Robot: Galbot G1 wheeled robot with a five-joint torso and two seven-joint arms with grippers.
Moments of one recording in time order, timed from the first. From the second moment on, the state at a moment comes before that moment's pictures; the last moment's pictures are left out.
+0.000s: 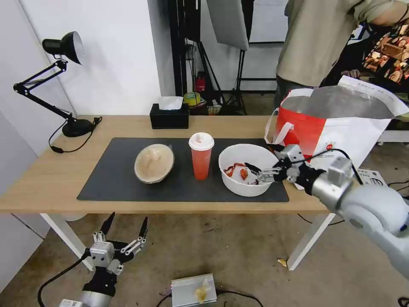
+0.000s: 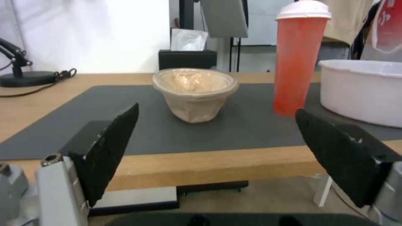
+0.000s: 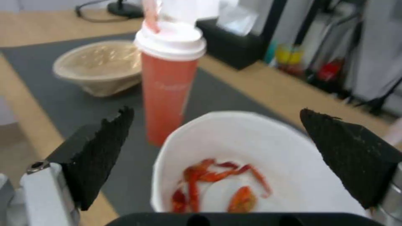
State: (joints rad) left arm 1.90 -1.45 -0.68 -2.20 -0.22 -0.27 0.20; right arm -0.83 0.51 0.16 2.10 0.90 -0.42 -0.15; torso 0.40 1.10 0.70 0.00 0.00
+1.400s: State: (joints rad) left arm 1.84 -1.44 -0.70 -2.08 -0.25 -0.27 0.24; right arm -0.35 0.61 -0.31 1.87 1.01 -0.69 -0.29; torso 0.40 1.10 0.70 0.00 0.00
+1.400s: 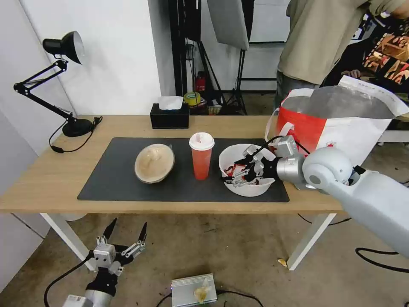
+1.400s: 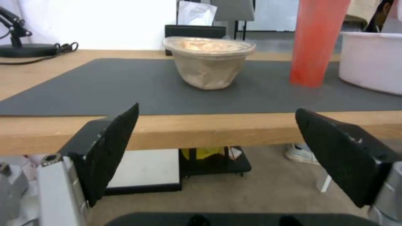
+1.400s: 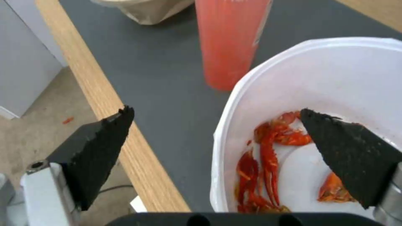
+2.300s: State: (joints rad) left arm 1.83 -1.44 -0.70 -2.06 -0.25 -0.28 0.24; right arm -0.39 0.65 -0.31 1.83 0.93 -0.69 -0.27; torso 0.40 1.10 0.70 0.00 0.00
